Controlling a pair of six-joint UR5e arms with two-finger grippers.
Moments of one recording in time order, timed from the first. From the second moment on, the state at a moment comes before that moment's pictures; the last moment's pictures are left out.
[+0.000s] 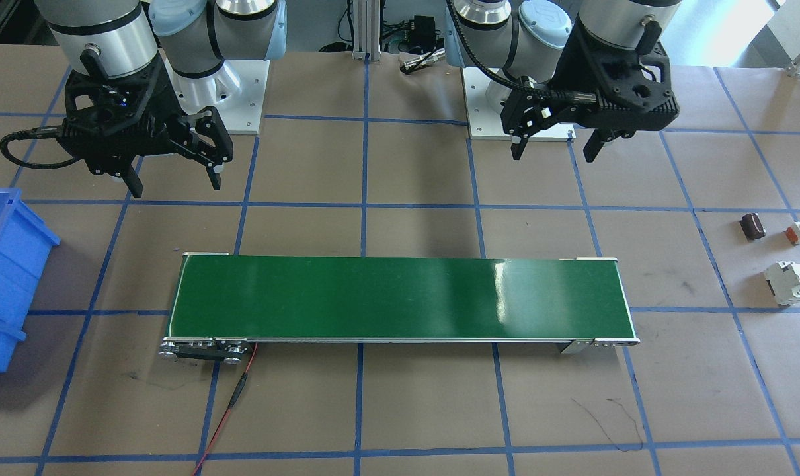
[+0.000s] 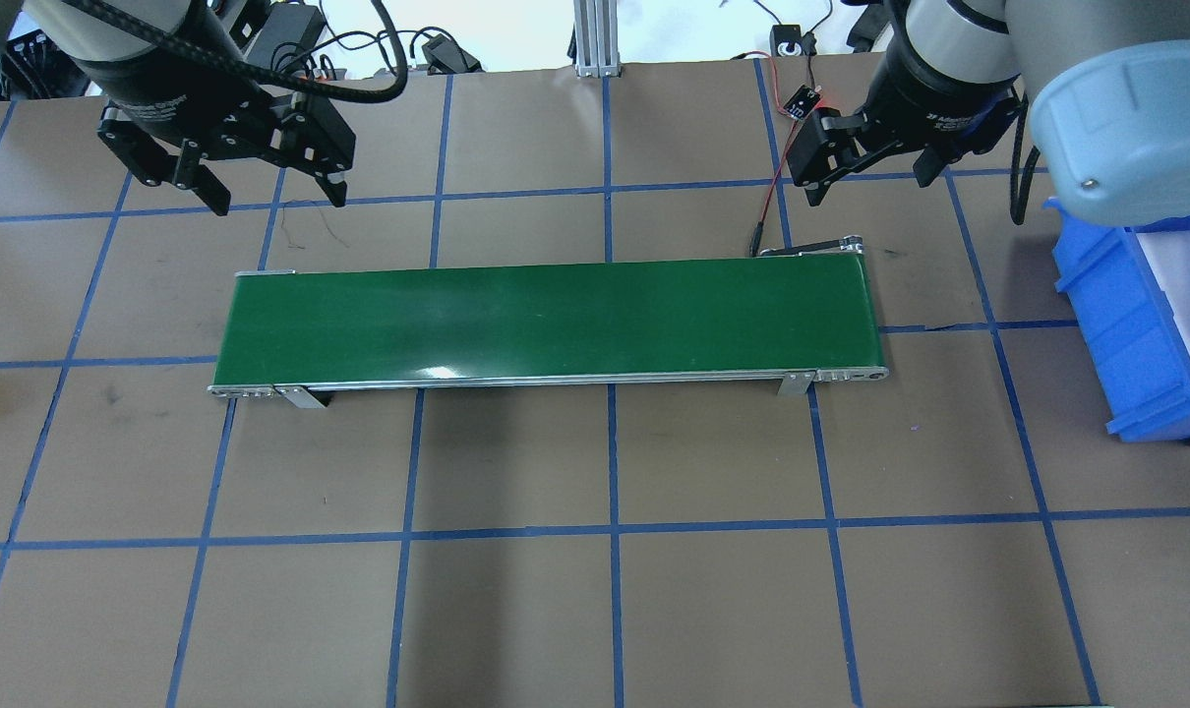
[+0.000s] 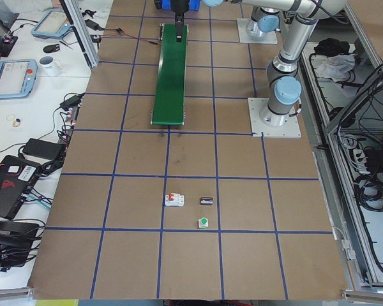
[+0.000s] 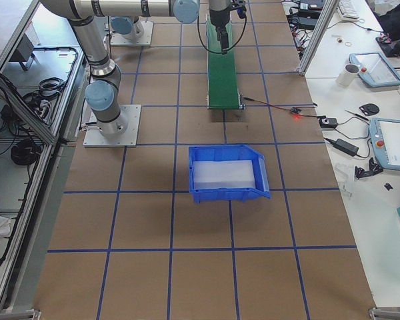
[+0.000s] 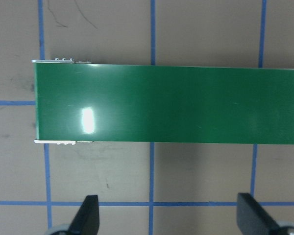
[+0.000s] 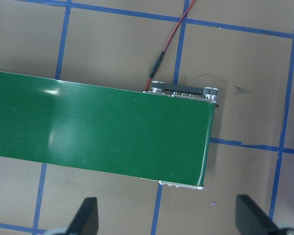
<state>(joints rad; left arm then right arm) -1.56 -1.57 -1.46 -1.64 1.55 -0.02 1.60 -1.58 1.61 -1.76 -1.56 -0.12</state>
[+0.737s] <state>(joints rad) -1.05 -1.59 -1.49 -1.59 1.55 0.29 1.60 -1.58 1.61 -1.76 -1.56 -0.14</state>
